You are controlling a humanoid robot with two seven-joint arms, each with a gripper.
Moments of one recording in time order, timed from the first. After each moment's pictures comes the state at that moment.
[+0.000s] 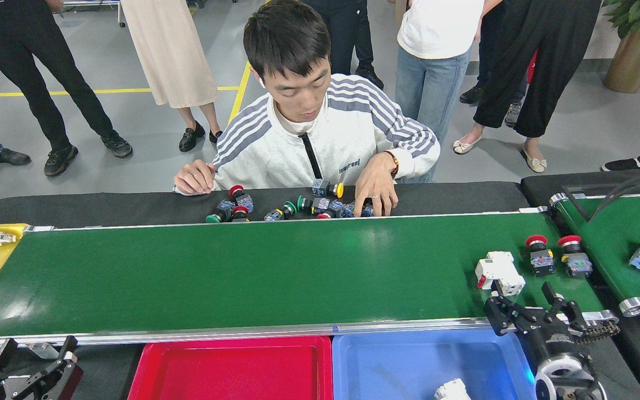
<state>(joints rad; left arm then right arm) 0.16 0.13 0.57 -1.55 -1.42 -0.53 0.00 -0.18 -0.19 0.09 -1.28 1.19 0.00 0.03</state>
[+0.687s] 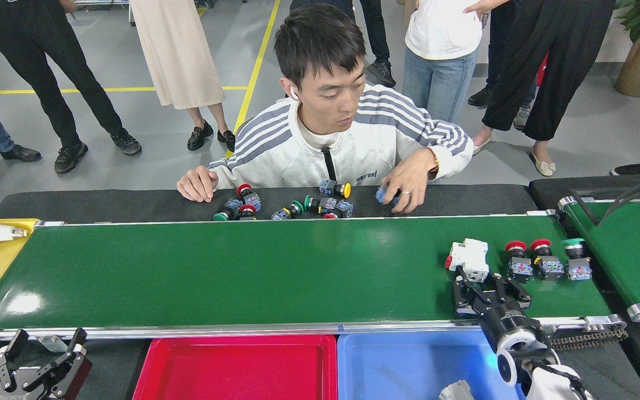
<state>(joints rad) 0.14 0.13 0.55 -1.54 -1.42 -0.53 0.00 -0.26 -0.16 0.17 -1.18 1.19 -0.01 0.04</state>
